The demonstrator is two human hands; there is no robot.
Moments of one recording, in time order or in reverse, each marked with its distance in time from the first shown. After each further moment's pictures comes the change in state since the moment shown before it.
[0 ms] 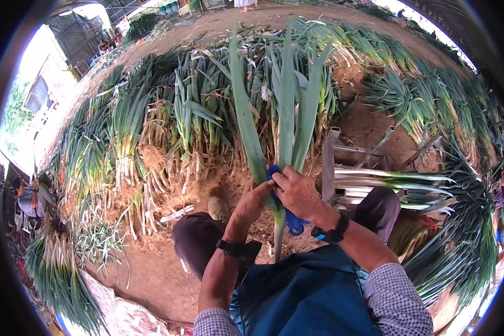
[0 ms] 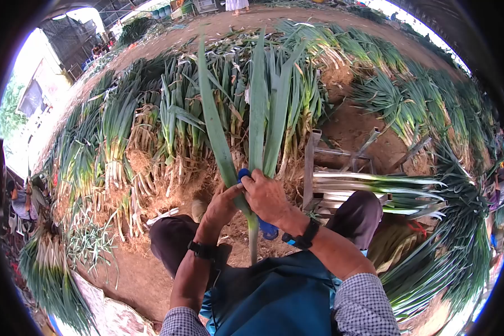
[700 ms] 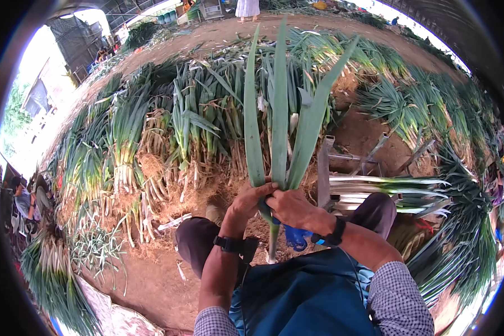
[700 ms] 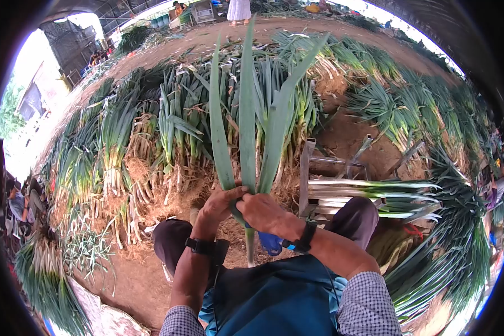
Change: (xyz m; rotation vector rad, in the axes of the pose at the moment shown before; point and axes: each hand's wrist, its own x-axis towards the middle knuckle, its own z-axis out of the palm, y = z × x) left_hand 0.024 0.012 -0.002 -0.358 -0.046 -0.250; right_hand -0.010 0.007 0.014 -0.113 -0.256 -0.241
